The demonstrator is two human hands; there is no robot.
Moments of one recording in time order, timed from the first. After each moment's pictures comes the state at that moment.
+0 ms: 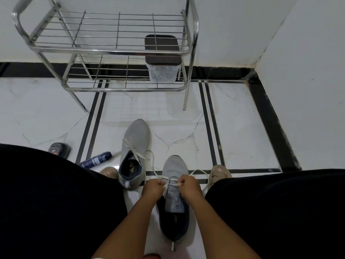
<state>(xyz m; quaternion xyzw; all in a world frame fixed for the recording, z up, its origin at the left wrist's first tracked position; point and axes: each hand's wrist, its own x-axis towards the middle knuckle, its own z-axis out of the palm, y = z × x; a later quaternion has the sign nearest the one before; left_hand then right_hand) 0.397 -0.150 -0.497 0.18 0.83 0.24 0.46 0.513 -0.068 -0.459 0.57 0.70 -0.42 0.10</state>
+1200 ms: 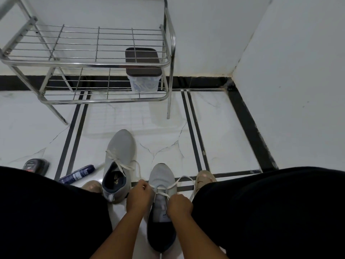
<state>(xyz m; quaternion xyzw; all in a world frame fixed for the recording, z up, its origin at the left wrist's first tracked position) 0.404 -0.140 -0.474 0.19 0.87 0.28 0.36 0.527 -0.091 -0.449 0.56 0.75 -0.24 0.25</state>
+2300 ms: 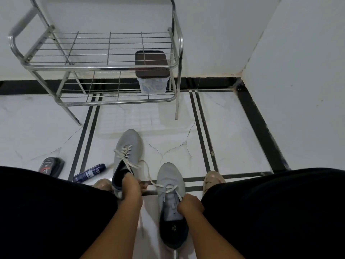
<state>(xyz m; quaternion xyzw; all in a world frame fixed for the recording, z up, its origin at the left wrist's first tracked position) 0.371 -0.133 -0.422 -0.13 0.81 0.47 0.33 0.532 -0.083 -0.442 0.61 0.68 -0.32 0.27</state>
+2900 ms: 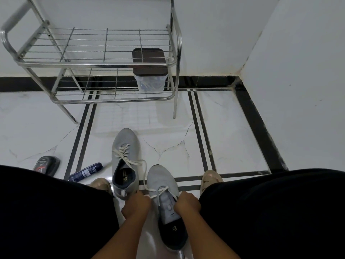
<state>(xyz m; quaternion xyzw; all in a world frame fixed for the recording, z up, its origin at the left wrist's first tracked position) 0.394 -0.166 -0.476 0.17 0.90 0.05 0.39 0.531 -0.082 -0.444 0.58 0.71 -0.29 0.27</state>
